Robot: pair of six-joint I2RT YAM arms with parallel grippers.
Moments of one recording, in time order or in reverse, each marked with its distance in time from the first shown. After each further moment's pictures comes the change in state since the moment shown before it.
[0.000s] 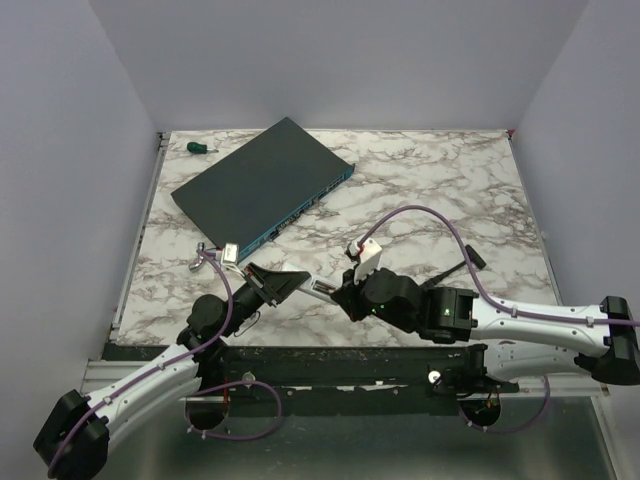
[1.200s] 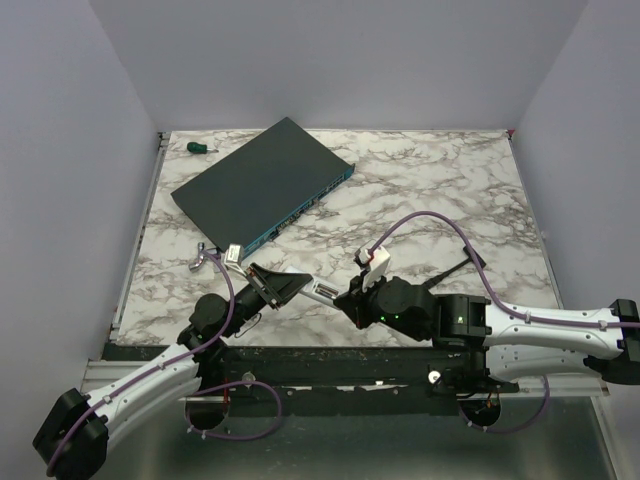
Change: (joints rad) left arm -0.010 0.006 0.002 -0.038 0.008 -0.141; right arm 0.053 -0.074 -0.040 0.009 0.013 -0.001
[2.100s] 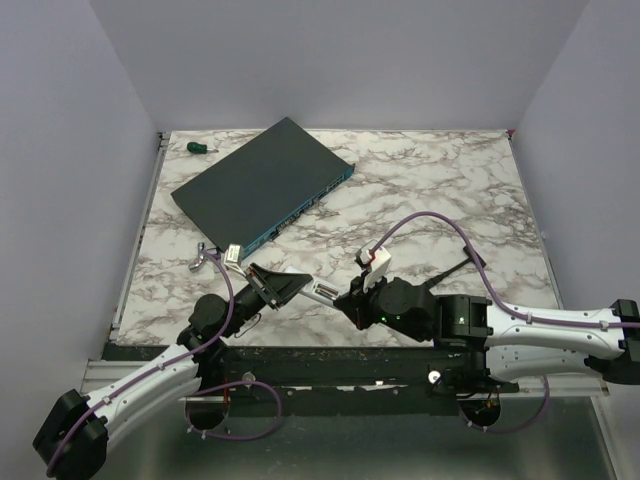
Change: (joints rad) left arm 0.000 -0.009 0.000 -0.003 0.000 -0.001; right arm 0.007 -0.008 -0.003 -0.001 -0.002 0.010
